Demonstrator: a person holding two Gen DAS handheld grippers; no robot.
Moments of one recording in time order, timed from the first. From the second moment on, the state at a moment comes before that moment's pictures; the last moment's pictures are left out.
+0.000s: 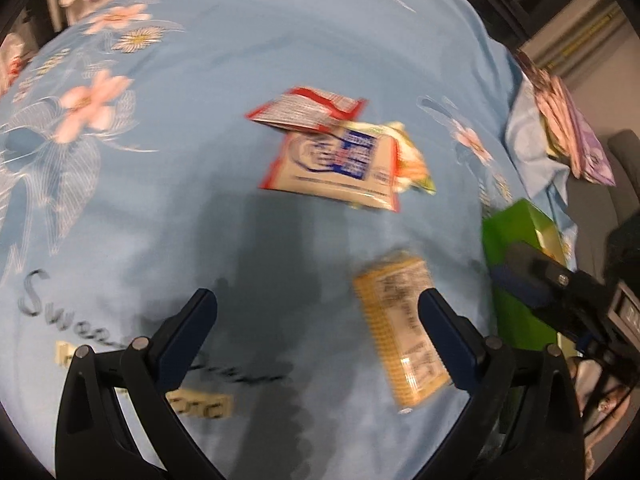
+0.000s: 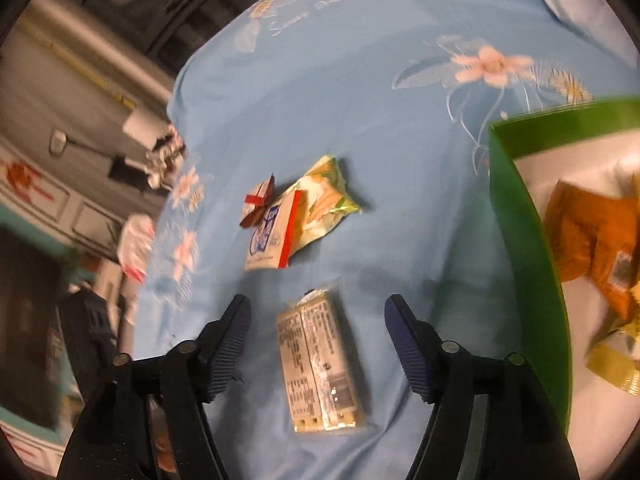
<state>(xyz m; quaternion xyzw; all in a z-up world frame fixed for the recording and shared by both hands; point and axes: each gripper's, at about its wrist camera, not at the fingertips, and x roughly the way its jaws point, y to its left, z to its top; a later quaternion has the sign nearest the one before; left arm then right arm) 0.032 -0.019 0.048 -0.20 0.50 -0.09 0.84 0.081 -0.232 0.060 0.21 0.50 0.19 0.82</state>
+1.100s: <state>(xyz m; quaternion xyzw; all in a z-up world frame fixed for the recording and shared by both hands) 0.032 -0.085 0.088 -0.13 0.45 -0.15 0.87 0.071 -0.229 0.069 0.24 0.49 0.24 0.80</state>
